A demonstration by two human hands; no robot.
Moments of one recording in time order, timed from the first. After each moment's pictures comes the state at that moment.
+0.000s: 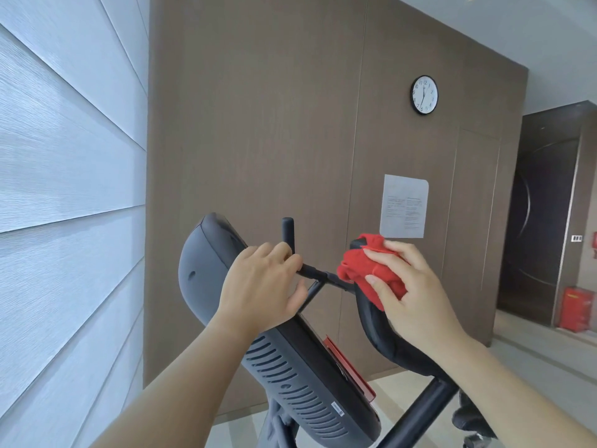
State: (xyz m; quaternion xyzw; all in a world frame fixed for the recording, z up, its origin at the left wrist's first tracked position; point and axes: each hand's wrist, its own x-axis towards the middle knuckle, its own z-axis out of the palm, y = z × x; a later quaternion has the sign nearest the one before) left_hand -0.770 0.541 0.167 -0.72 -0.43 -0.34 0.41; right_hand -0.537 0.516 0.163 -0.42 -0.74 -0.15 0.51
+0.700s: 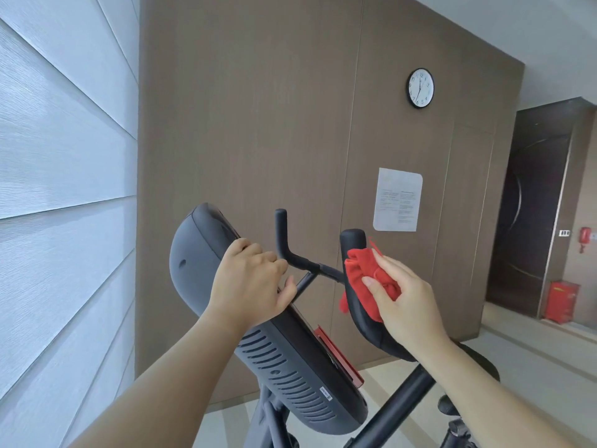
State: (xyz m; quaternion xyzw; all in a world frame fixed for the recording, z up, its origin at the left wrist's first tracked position) left_hand -0.769 0.541 0.159 -0.71 -0.48 -0.29 0.43; right_hand -0.531 0.518 0.138 -0.43 -0.70 -0.05 0.57
